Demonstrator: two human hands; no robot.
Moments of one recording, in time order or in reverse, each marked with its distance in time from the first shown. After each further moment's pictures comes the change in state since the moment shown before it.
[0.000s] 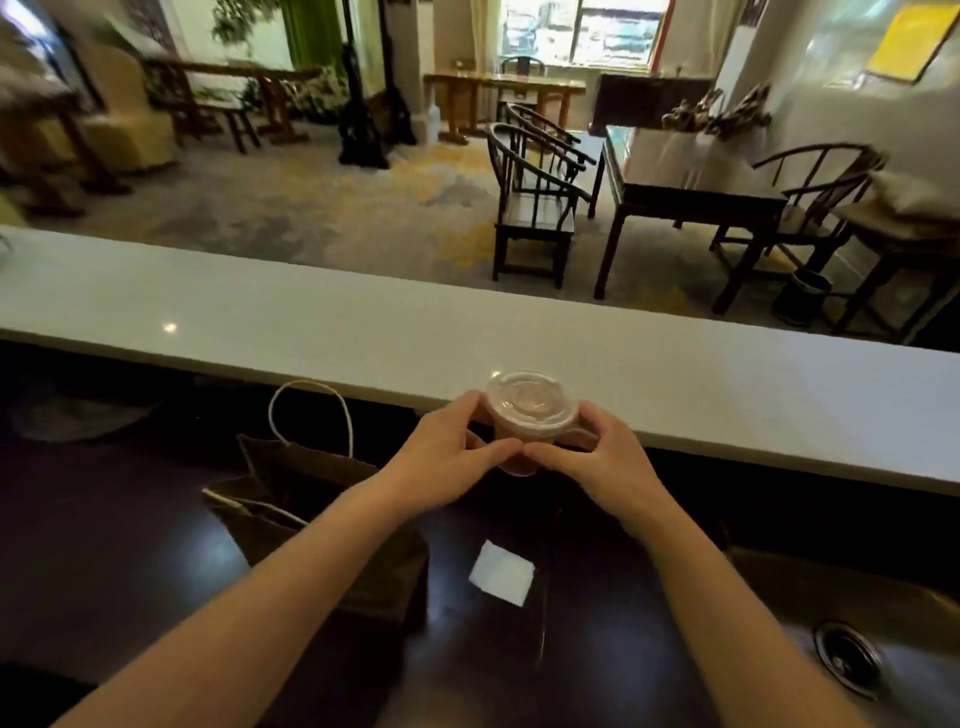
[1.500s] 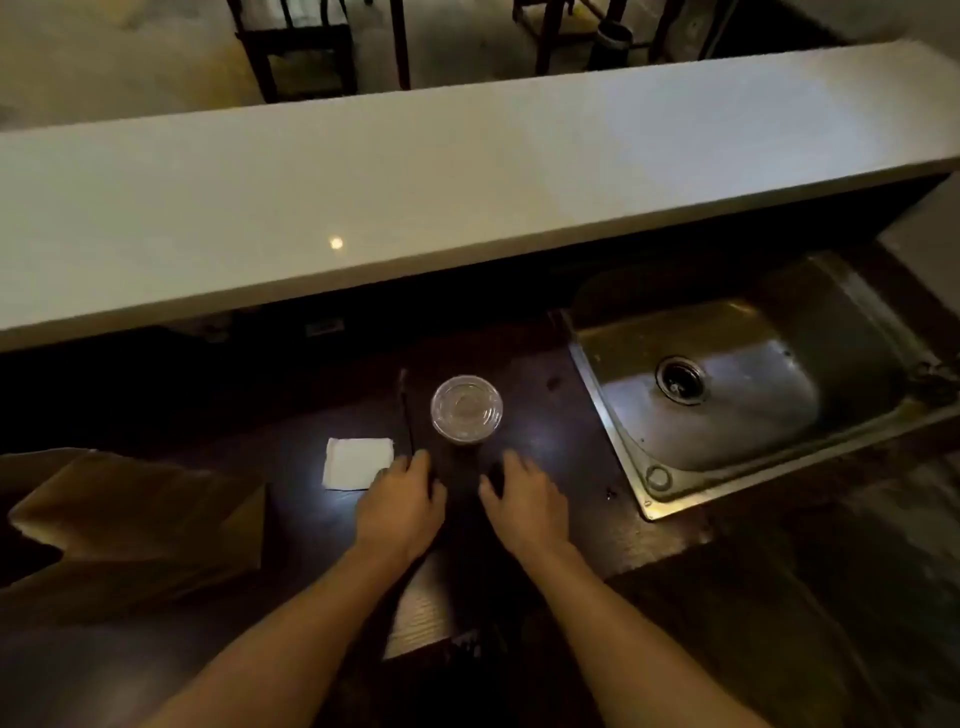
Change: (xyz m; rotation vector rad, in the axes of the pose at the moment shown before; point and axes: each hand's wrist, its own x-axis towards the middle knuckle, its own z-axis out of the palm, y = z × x) left_hand -0.041 -0.129 0.236 0.628 -0.293 -0.106; right_hand -0.130 0.228 0.032 -0.738 0.269 0.613
